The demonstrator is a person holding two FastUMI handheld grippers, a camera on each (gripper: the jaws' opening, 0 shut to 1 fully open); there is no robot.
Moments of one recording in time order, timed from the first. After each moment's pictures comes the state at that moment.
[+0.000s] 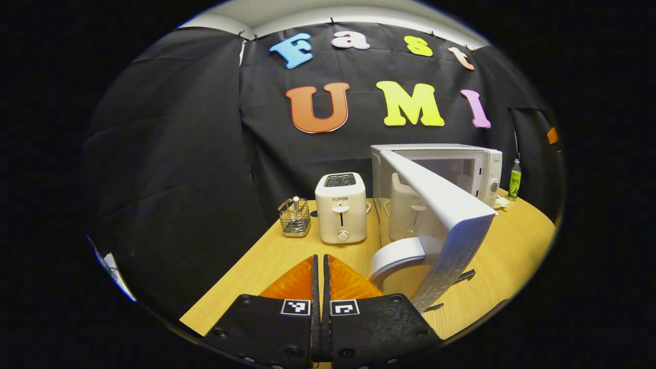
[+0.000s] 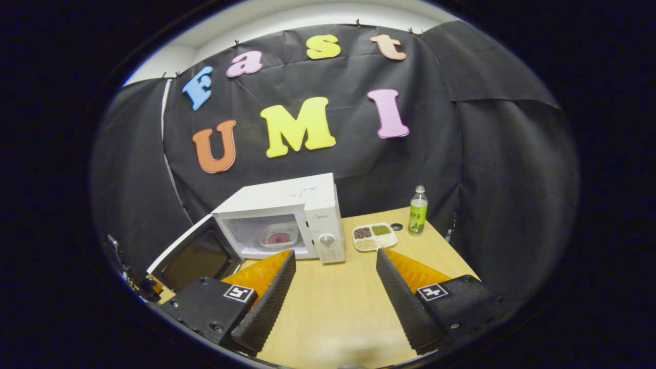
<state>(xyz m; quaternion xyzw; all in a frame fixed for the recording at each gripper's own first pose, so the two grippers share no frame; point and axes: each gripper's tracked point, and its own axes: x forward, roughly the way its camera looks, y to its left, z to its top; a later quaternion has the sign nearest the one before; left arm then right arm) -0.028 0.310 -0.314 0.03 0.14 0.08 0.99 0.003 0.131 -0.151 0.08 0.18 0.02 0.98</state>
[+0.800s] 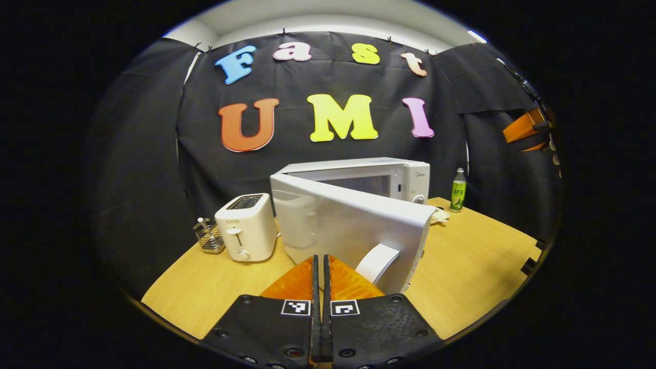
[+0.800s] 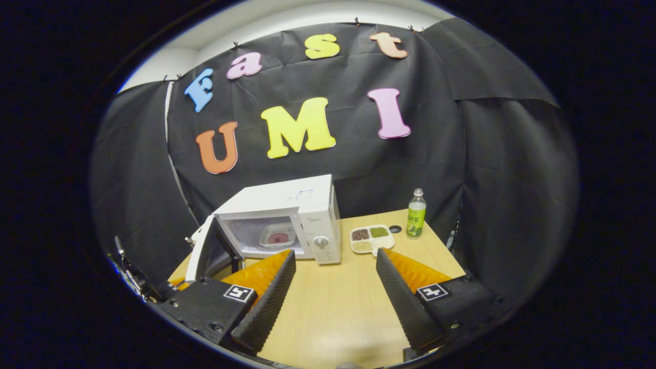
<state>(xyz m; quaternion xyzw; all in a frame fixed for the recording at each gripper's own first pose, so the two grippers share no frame) 0.005 0.099 -0.279 0.02 0.10 -0.06 0.99 0.010 0.099 -0.138 0.08 0.19 0.05 0.98</state>
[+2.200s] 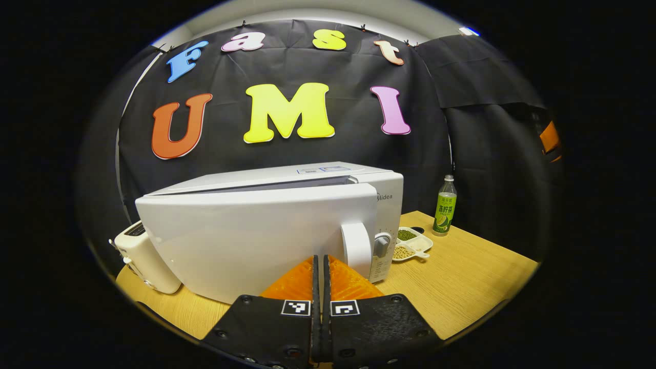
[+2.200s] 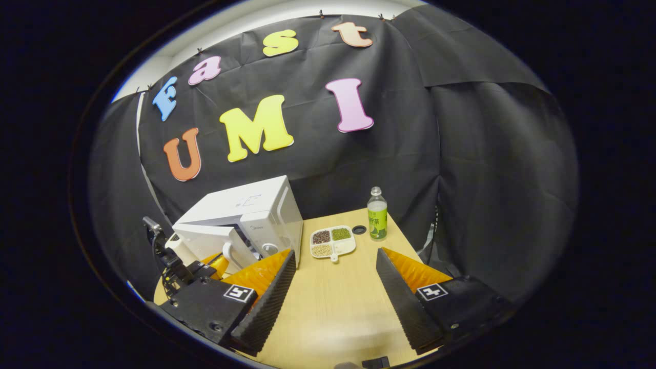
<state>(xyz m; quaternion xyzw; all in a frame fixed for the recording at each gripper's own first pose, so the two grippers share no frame) 0.190 -0.069 -0.278 0.02 0.10 -0.12 0.99 0.056 -0.014 -0.157 0.10 0.21 0.00 0.97</state>
